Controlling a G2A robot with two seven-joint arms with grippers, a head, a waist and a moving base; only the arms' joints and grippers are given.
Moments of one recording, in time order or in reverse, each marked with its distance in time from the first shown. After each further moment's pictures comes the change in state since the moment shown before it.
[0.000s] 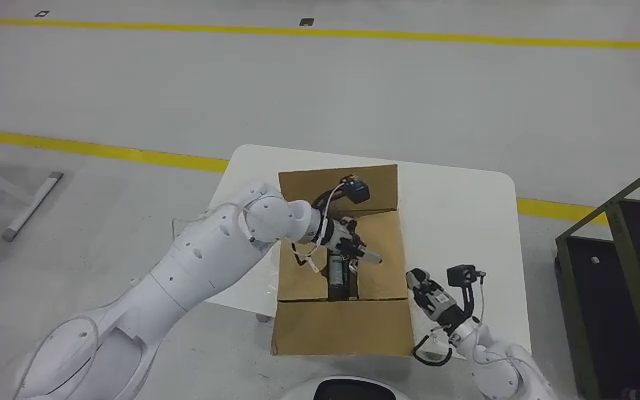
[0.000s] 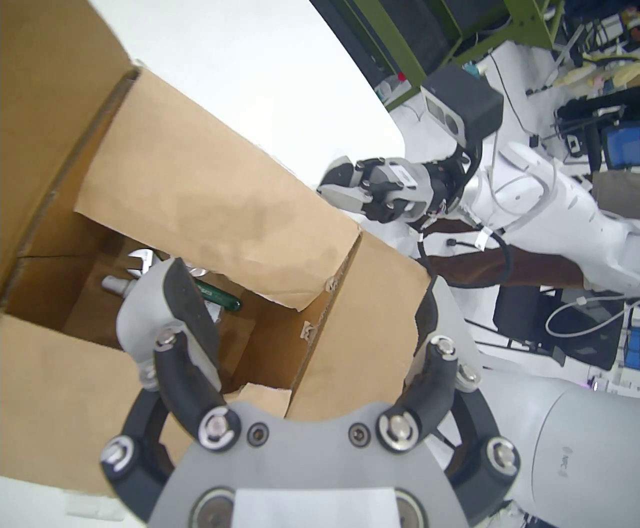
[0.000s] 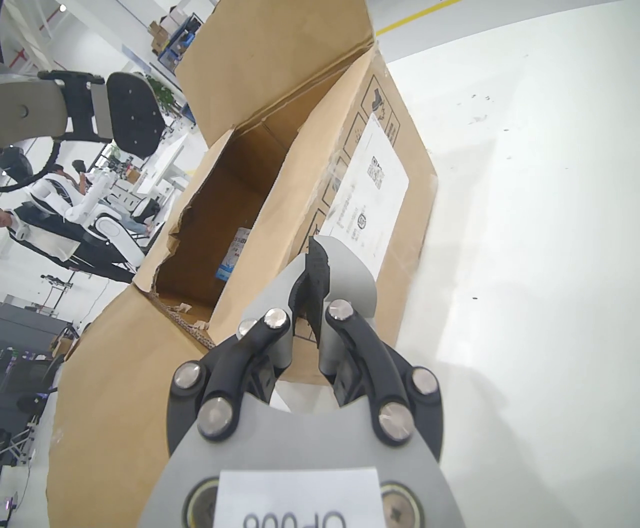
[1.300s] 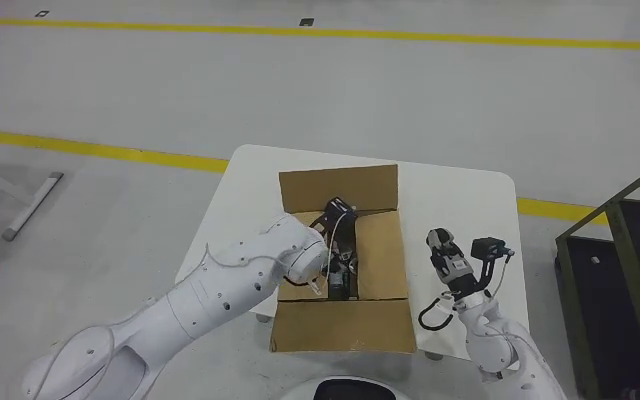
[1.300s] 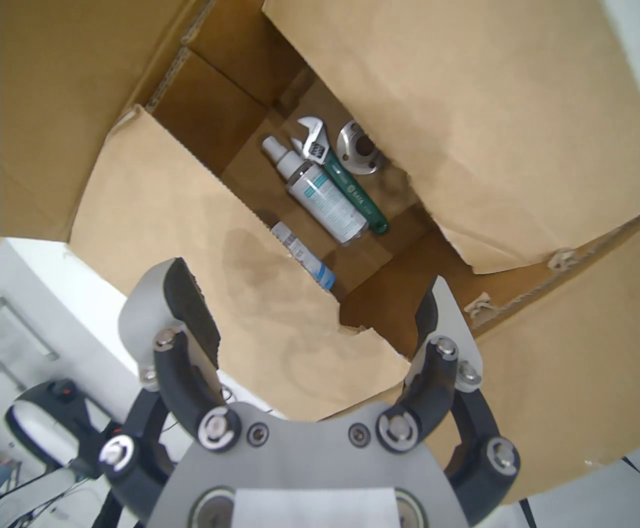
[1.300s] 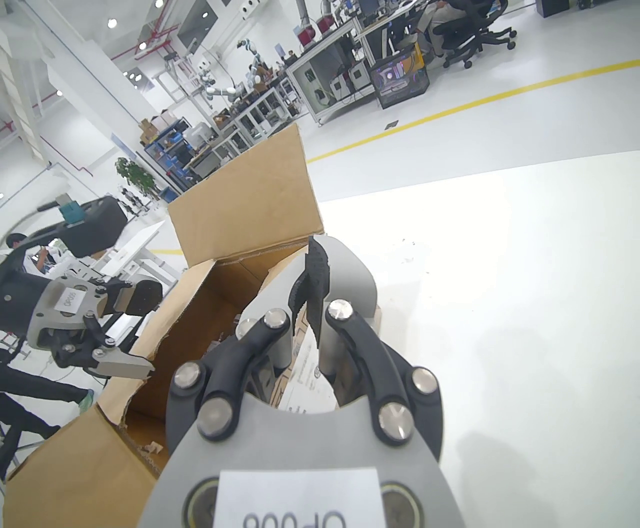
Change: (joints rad) left arm 0.053 -0.022 0.132 -0.187 0.639 0.504 -0.232; right arm 0.121 -0.017 -0.016 0.026 -0.039 0.124 -0.245
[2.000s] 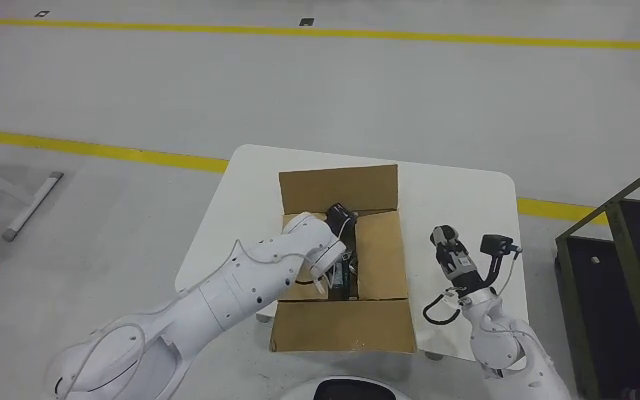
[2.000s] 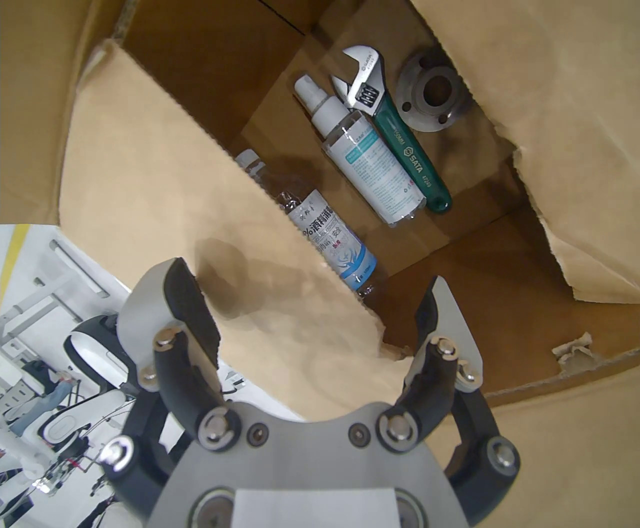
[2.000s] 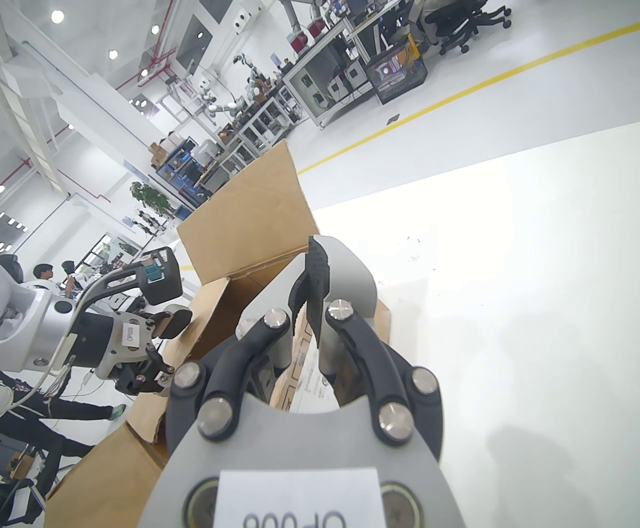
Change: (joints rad) left arm -0.016 -0.134 0.029 0.235 0.080 -0.021 -0.071; right arm 0.004 -0.001 0.019 -0.011 0.095 0.010 0.047
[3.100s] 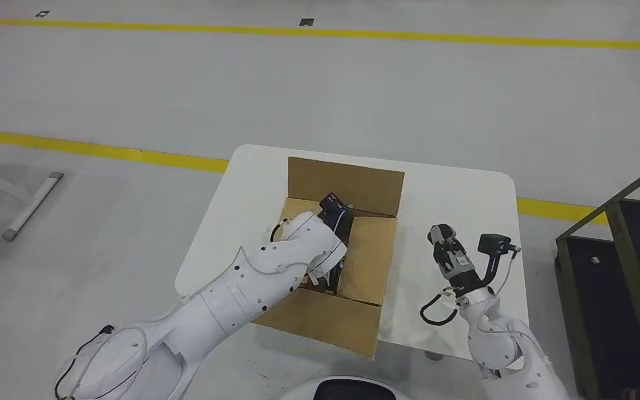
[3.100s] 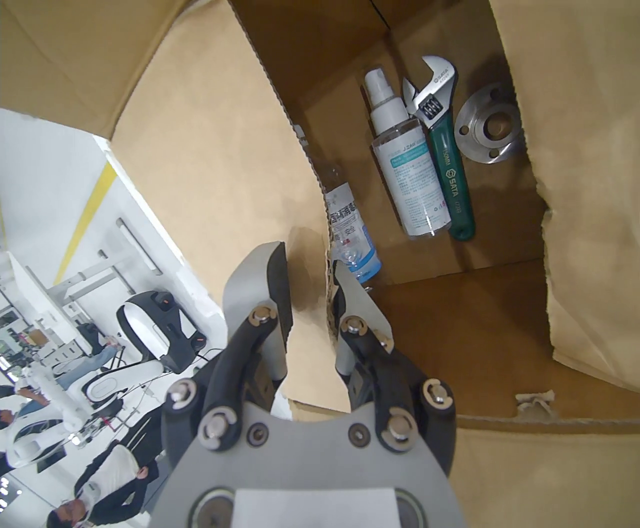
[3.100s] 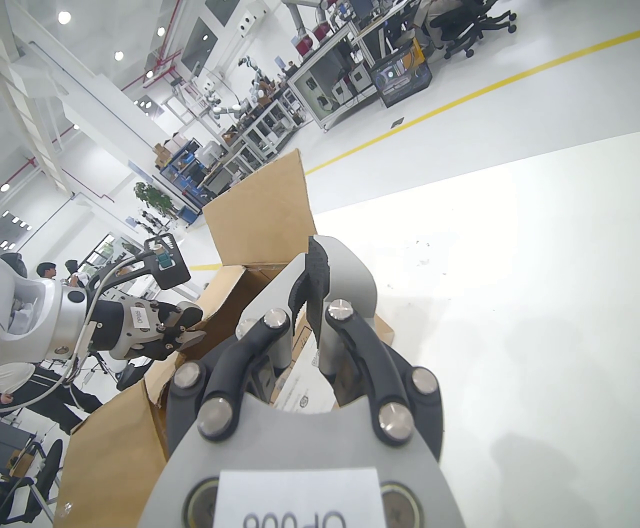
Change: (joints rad) left arm 0.070 -0.012 -0.127 -0.050 0.264 0.000 -0.051; right arm -0.003 -0.004 -0.009 -0.022 -0.004 0.011 -0.009
